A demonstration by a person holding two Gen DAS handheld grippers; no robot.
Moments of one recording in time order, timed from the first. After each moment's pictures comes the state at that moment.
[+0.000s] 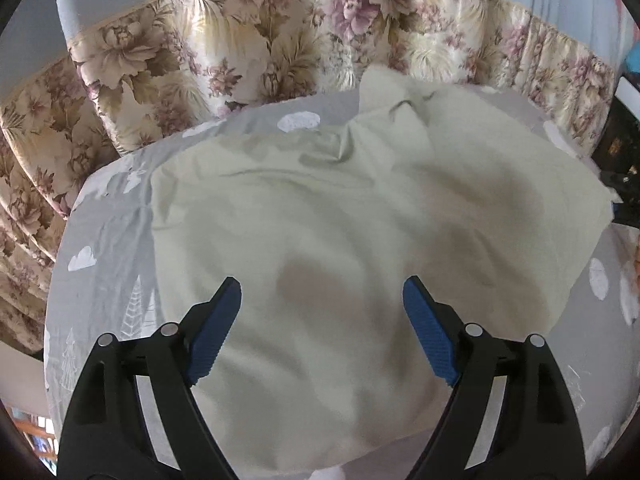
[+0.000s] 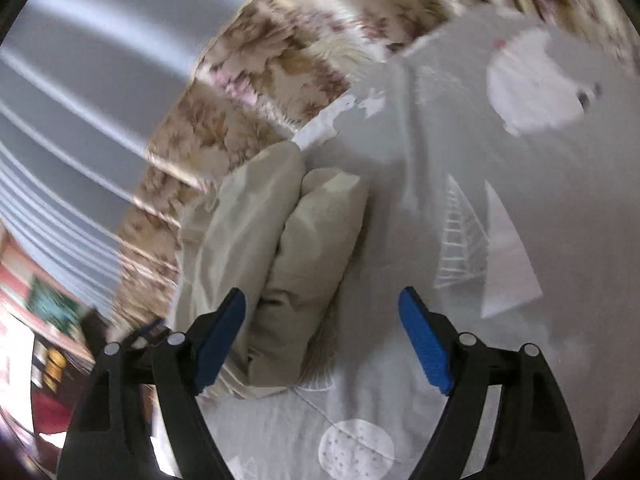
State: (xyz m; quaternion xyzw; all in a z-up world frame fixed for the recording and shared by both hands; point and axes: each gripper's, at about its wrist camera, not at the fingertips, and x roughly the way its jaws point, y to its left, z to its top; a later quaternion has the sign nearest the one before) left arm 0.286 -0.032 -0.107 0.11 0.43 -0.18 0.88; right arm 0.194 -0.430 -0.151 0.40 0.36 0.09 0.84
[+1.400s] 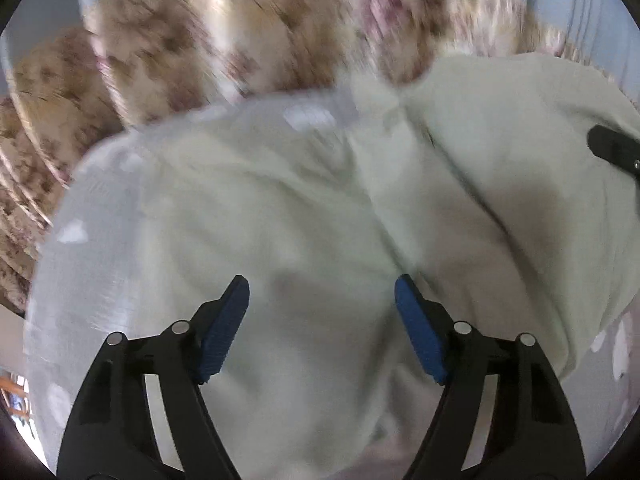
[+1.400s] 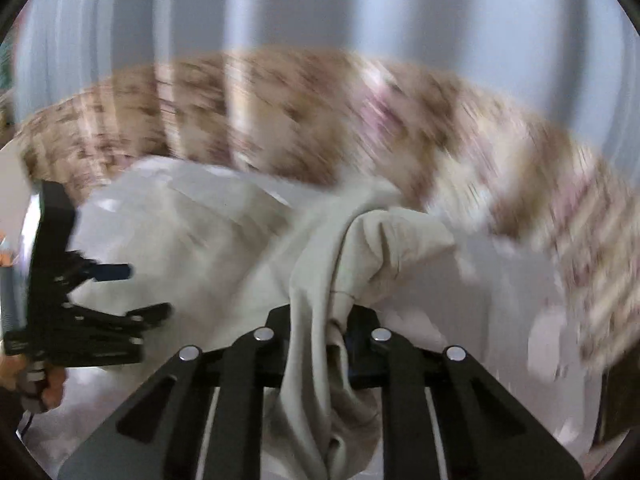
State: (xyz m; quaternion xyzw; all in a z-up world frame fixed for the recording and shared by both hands) left arm 0.297 -0.024 -0.091 0.06 0.43 -0.13 0.89; right arm 0.249 -0.180 0.009 -0.10 0.33 0.07 0.94
